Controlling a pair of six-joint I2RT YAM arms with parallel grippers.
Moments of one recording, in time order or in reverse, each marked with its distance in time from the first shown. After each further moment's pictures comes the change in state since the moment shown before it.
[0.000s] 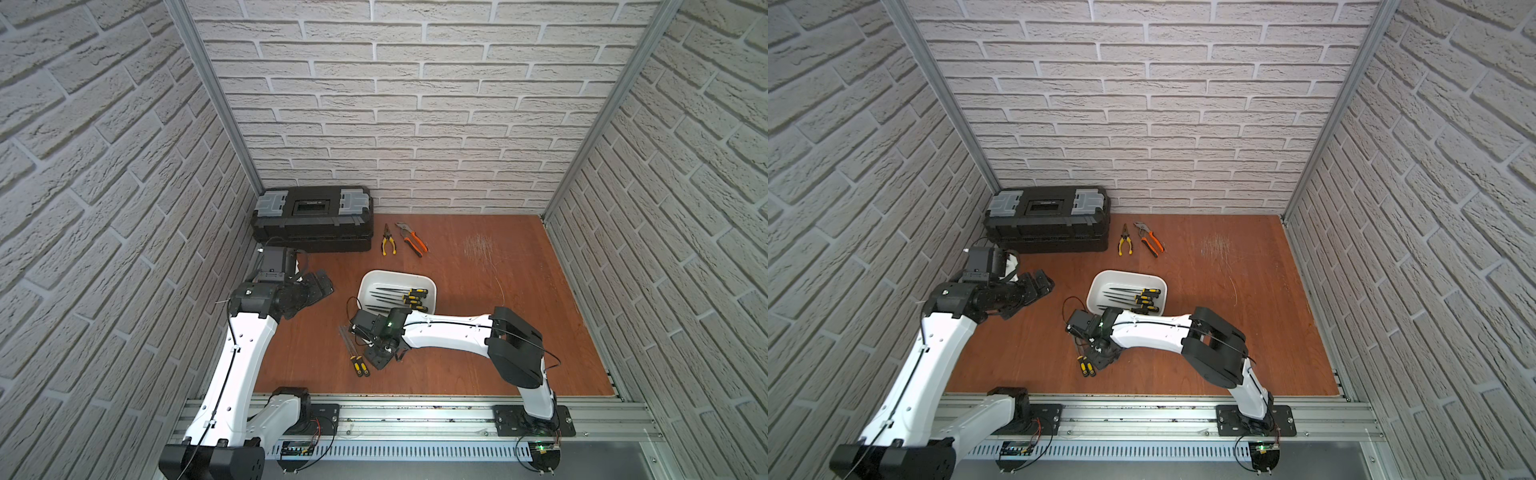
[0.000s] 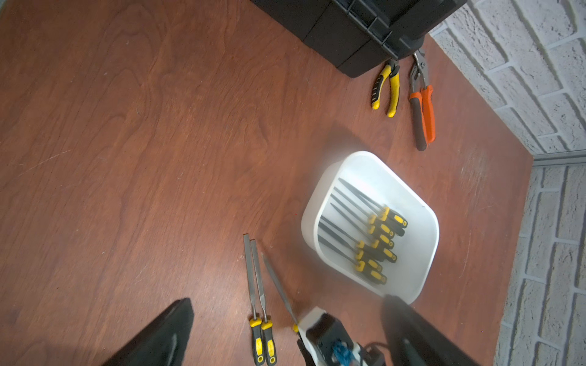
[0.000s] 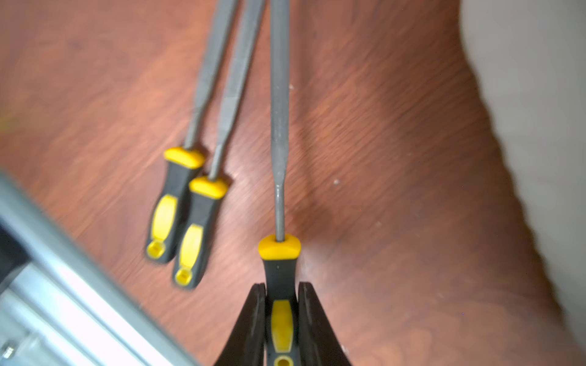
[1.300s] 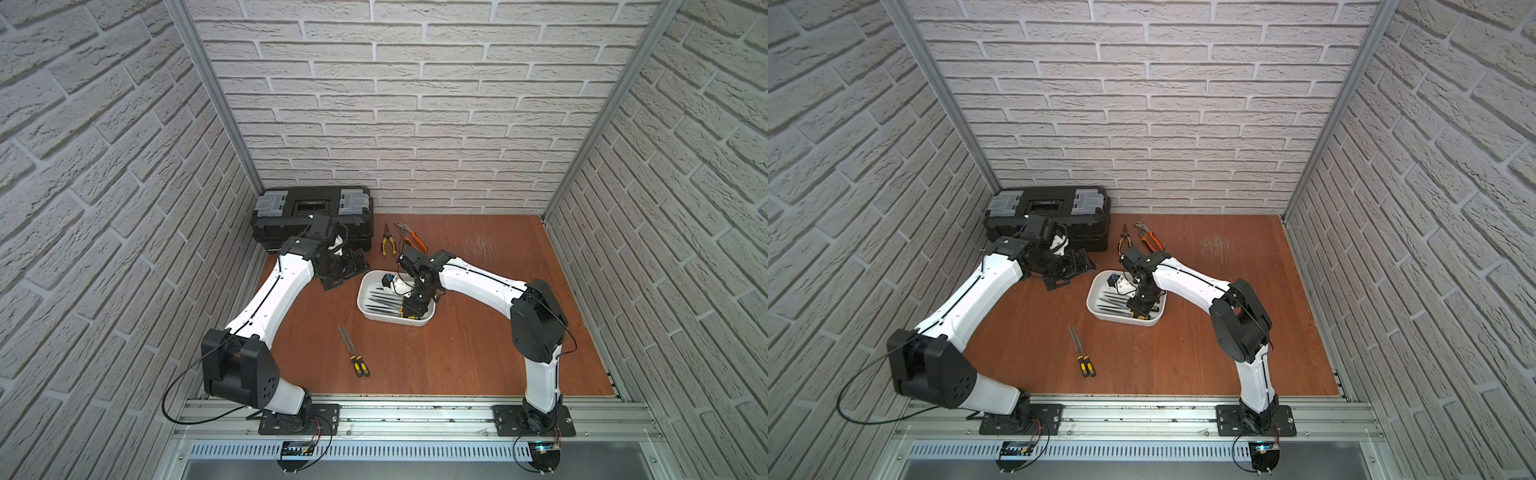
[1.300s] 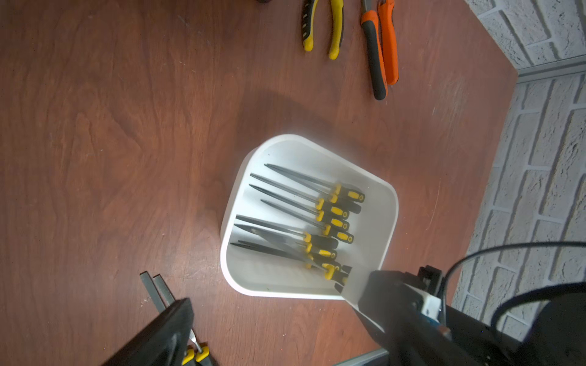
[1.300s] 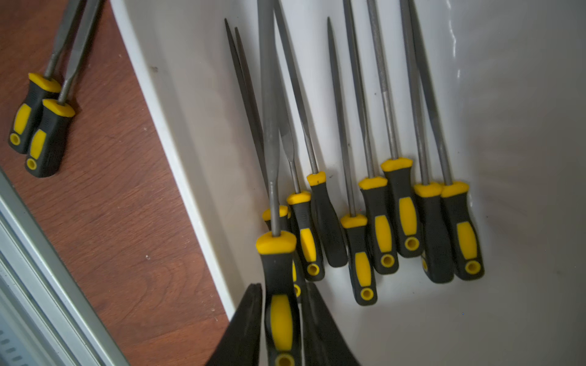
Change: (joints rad) left arm -0.187 0.451 0.220 0.099 0.153 -0.003; right arm -0.437 -0.013 0.075 -0.164 -0.190 -0.634
